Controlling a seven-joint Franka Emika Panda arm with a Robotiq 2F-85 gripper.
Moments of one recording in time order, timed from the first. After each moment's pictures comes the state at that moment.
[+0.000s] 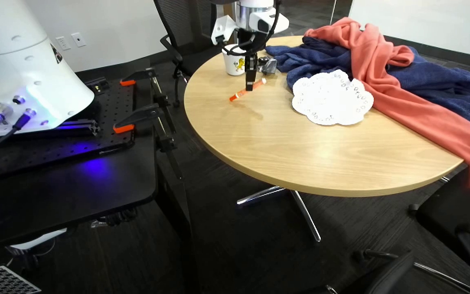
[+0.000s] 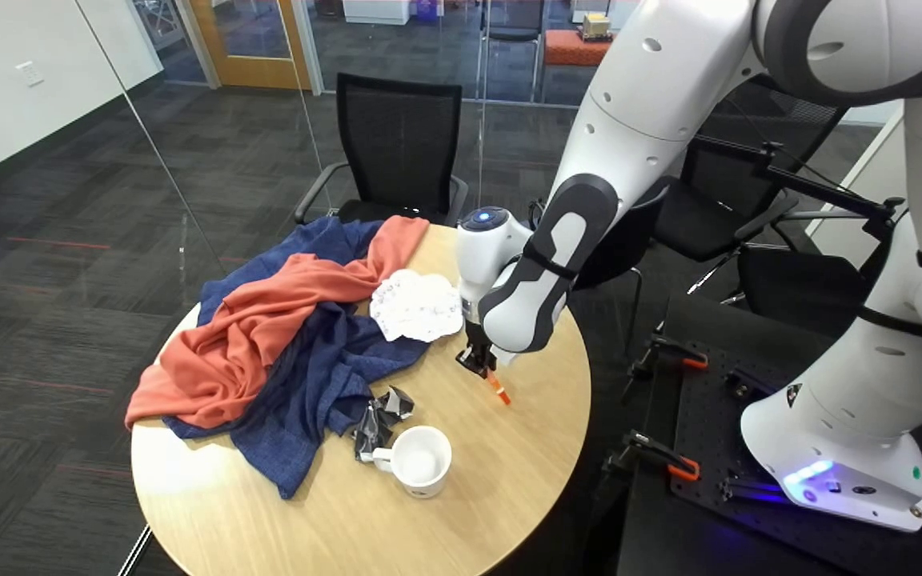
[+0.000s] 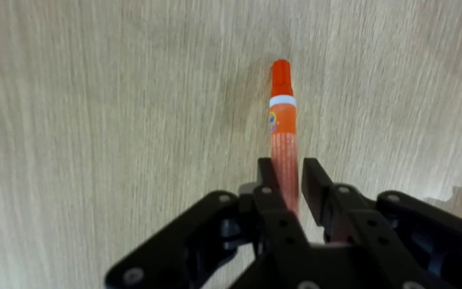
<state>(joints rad) 0.06 0.60 -0.01 -2.30 0.11 2.83 0.28</state>
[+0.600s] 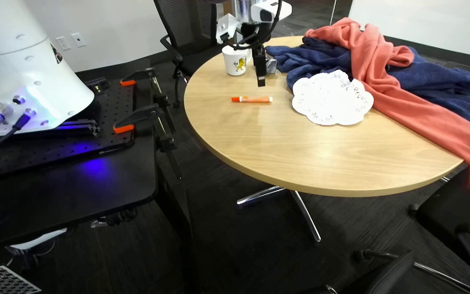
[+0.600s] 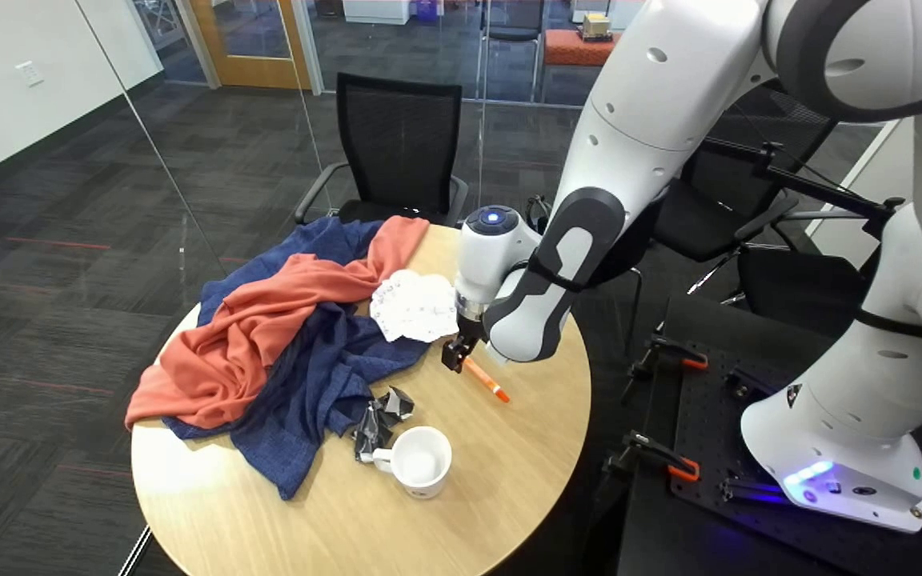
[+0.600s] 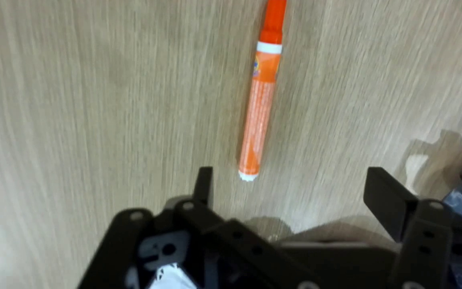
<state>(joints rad) 0.18 0.58 -0.11 -2.33 0.10 2.99 0.28</state>
